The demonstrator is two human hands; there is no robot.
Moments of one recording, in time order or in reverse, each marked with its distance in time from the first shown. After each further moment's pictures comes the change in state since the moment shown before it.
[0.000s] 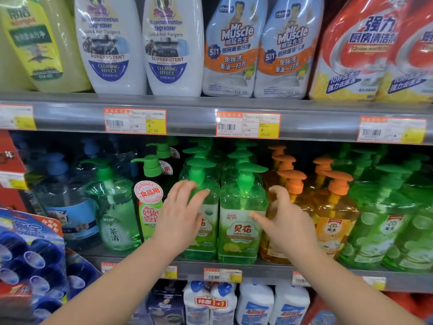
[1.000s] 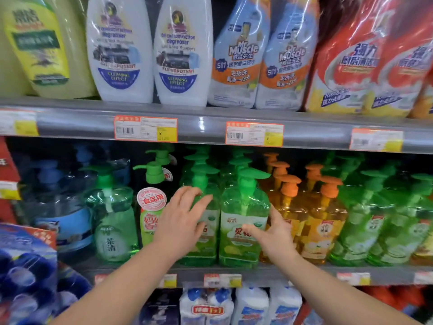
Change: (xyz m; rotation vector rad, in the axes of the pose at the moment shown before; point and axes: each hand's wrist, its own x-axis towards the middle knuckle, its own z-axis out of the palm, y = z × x) left_hand 0.005 -0.011 -0.010 -0.010 -0.121 0.052; right_hand -0.009 -0.009 0.037 0.581 -0.003 0.189
